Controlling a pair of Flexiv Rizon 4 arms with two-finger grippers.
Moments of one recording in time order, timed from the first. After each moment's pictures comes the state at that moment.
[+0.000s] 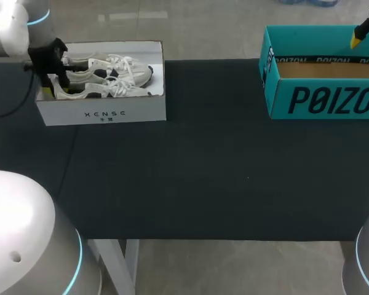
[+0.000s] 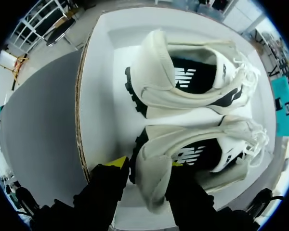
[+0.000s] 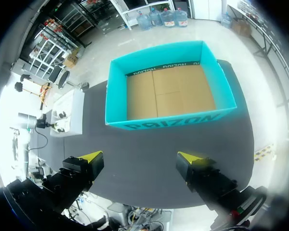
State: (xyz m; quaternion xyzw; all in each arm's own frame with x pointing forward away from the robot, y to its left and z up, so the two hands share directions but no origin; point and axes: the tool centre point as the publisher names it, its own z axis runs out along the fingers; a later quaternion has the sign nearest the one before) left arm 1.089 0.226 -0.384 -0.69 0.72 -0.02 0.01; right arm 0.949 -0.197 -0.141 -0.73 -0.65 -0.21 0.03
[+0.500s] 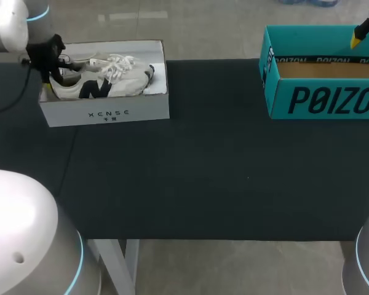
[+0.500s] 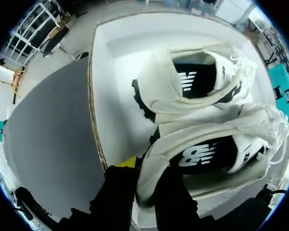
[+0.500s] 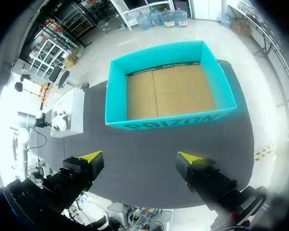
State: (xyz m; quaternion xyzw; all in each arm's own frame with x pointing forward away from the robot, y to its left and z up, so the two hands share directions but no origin) left arm 1.097 0.237 -0.371 -0.65 0.76 -0.01 0.02; right arm 0.949 -0.197 -0.141 -0.73 -0.65 -0.21 0.03
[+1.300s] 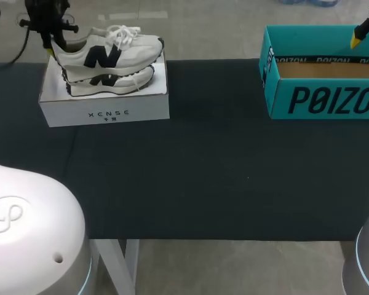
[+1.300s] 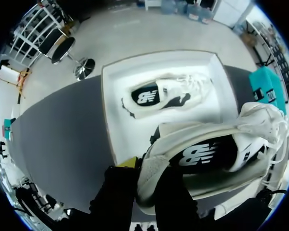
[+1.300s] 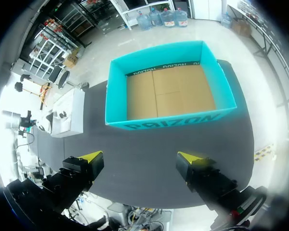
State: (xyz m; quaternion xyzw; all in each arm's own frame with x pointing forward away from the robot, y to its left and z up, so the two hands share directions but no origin) left arm 1.068 0.179 -0.228 -0.66 0.75 -0.01 0.05; right arm 0.949 -0.197 -0.141 -0.73 -0.65 -0.21 0.03
